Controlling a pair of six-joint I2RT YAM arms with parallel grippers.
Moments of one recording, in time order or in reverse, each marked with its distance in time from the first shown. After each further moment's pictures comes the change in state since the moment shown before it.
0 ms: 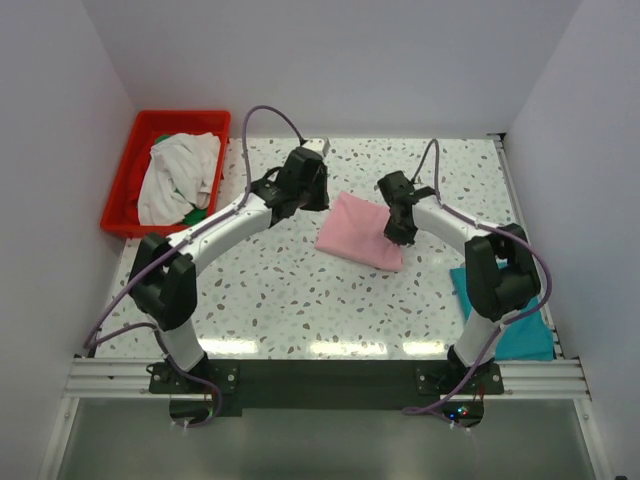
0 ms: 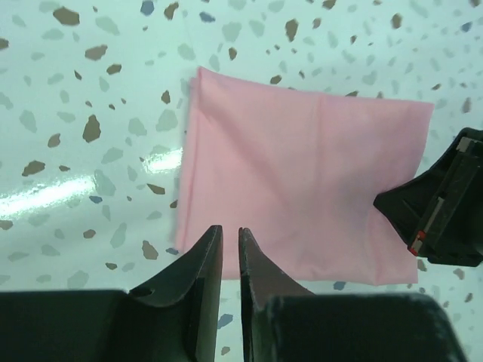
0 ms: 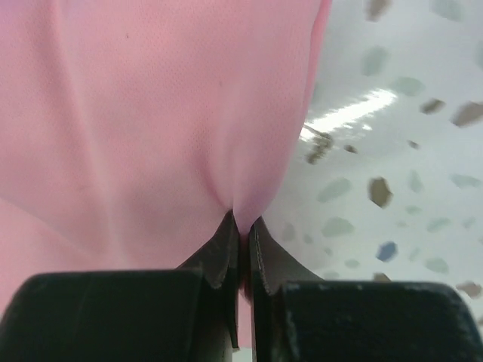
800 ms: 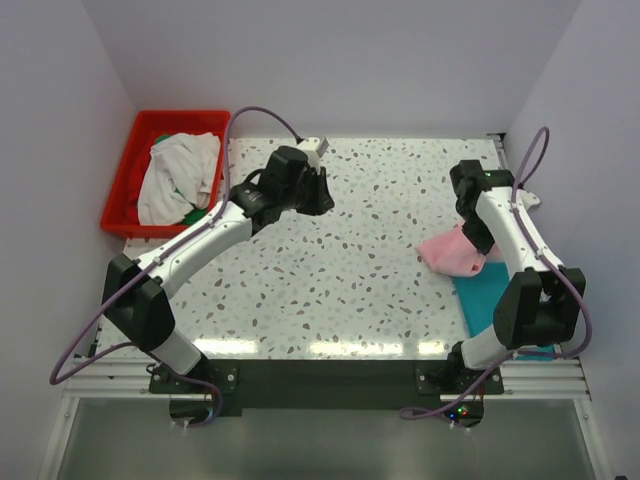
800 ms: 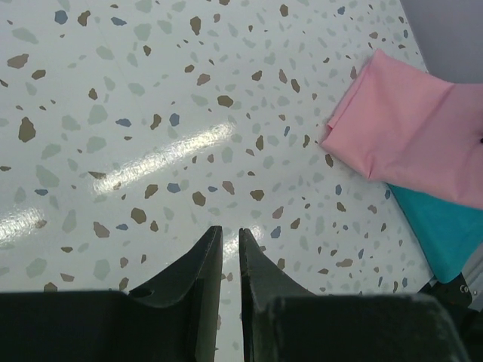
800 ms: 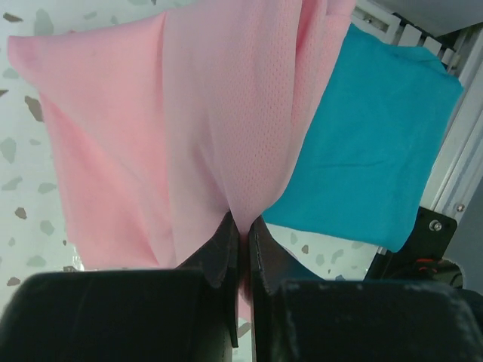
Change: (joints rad) left arm 0.002 -0.206 -0.055 -0.017 0.196 0.010; right arm -0.322 -0.236 0.129 -0.700 0.386 0.397
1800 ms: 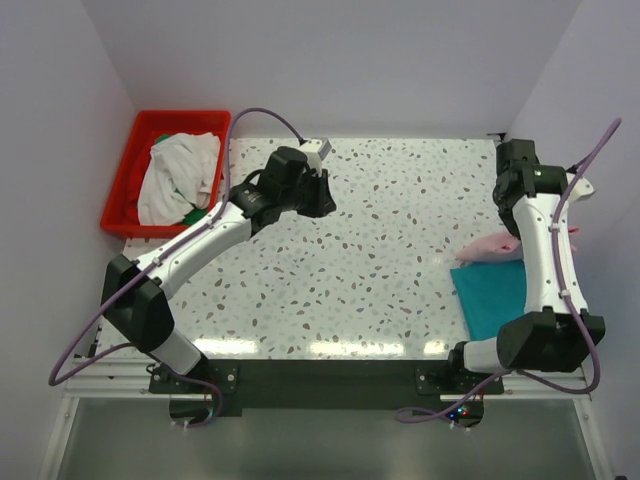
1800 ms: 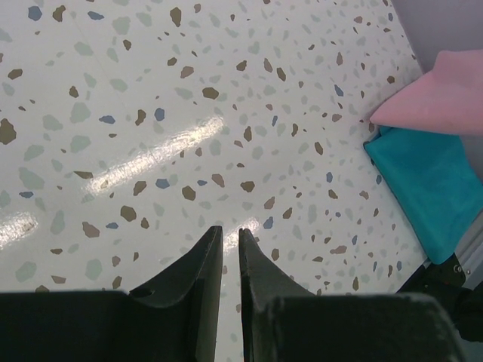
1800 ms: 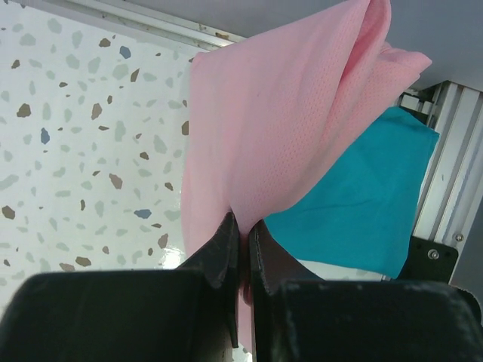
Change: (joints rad) left arm 0.000 -0.012 -0.011 -0.003 0.061 0.023; right arm -0.174 -0.148 0.190 -0.036 0.045 -0.101
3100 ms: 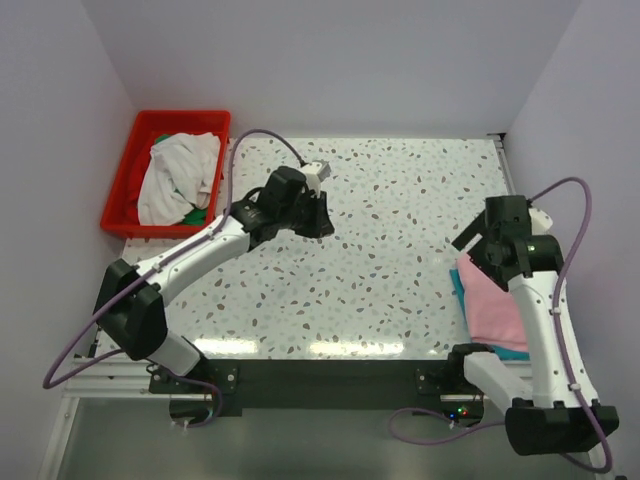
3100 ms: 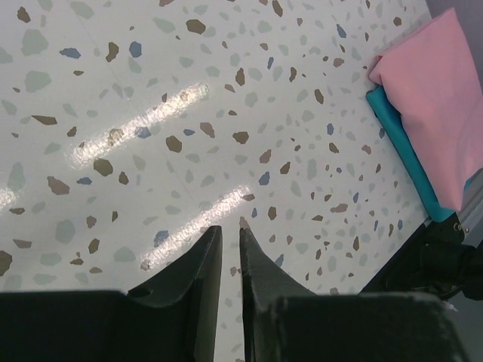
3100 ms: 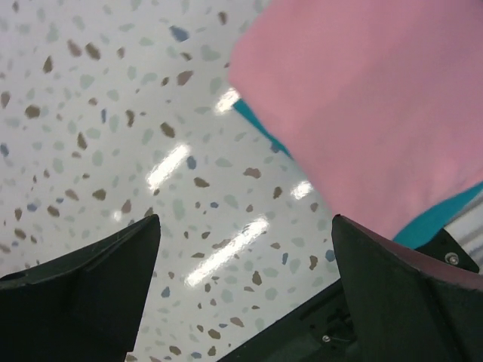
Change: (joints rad) left arm -0.019 -0.036 -0.151 0.037 0.067 -0.015; right arm 0.071 -0.454 -0.399 0.149 -0.384 -0.306
